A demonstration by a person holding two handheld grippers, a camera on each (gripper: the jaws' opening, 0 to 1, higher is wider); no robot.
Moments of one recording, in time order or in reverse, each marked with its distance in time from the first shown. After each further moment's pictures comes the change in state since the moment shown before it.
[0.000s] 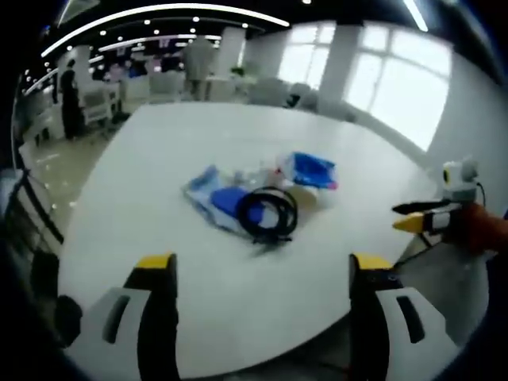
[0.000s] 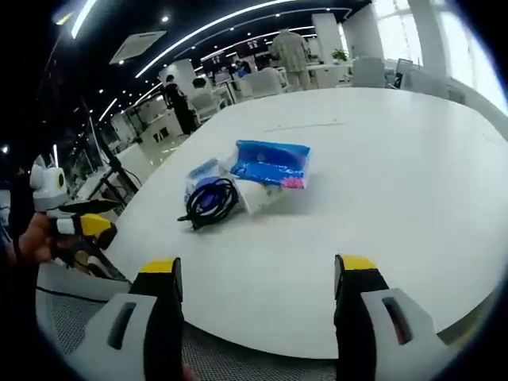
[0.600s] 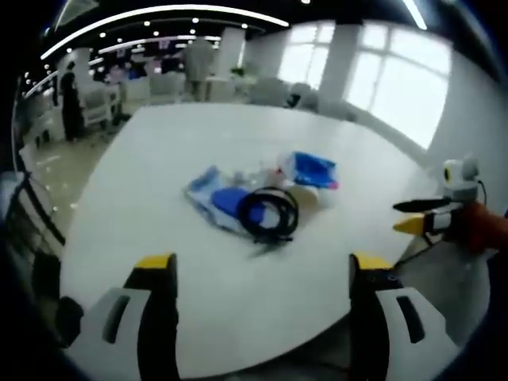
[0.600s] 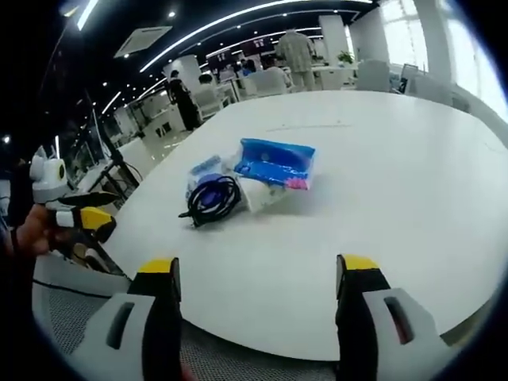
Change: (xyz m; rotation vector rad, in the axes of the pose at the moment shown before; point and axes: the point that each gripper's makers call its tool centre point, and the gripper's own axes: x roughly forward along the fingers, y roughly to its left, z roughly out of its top) left arm 0.000 -0.001 0.000 0.012 0.001 0.005; right arm 0.002 0.004 0.001 -0.043 0.006 0.004
